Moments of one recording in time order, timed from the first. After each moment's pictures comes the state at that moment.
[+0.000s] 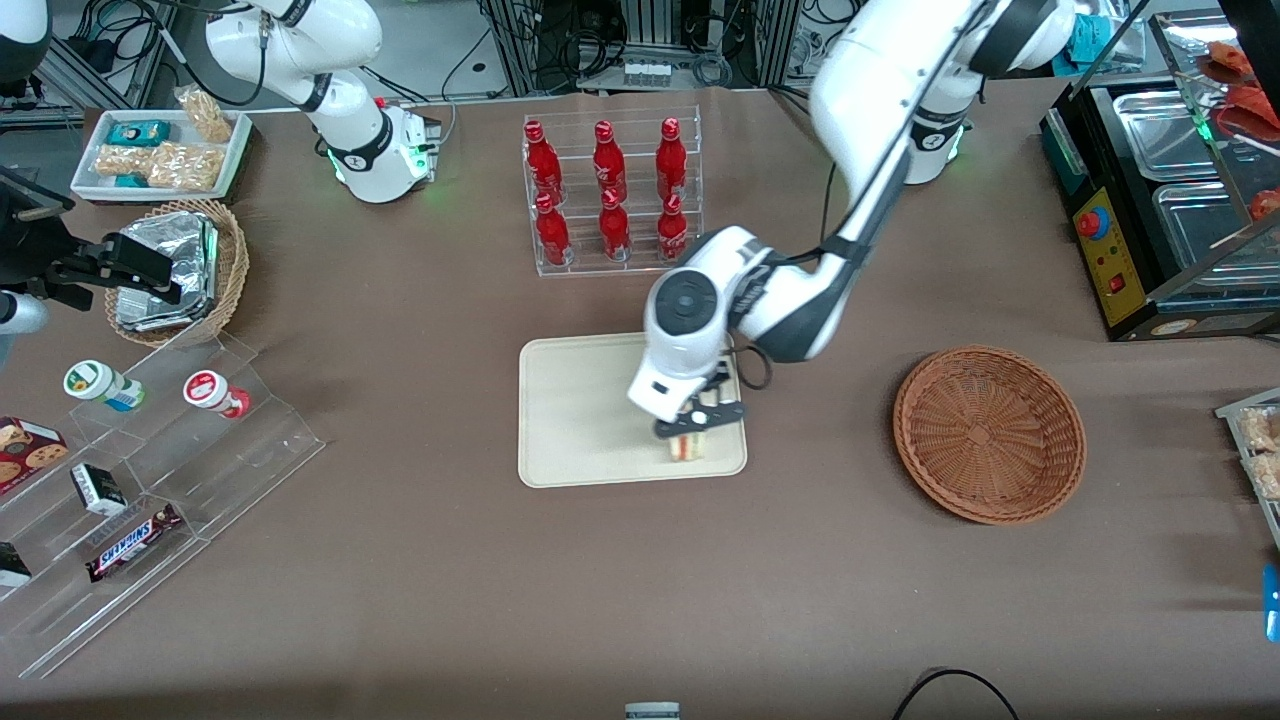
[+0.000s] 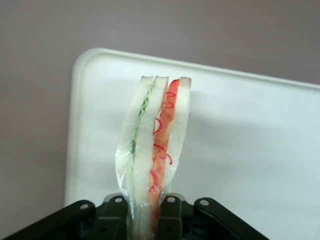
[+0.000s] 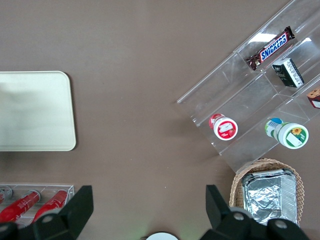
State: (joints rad) arm -0.67 0.72 -0.11 -1.40 0.04 2.08 -0.99
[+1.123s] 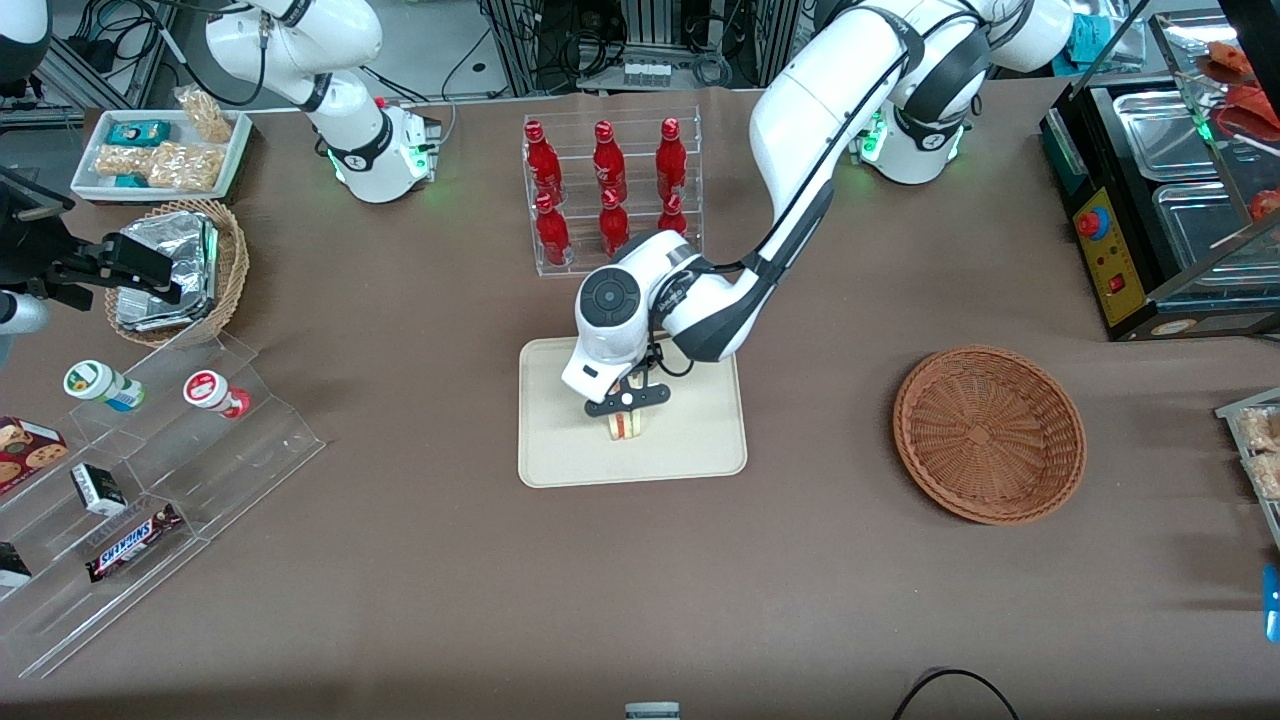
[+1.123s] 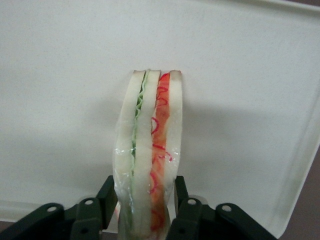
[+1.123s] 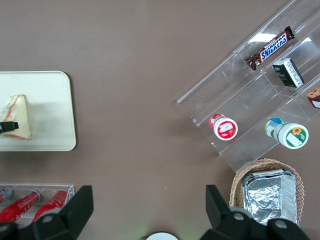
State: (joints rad) arm -0.72 0.87 -0.18 -1.25 0.03 2.09 -1.06
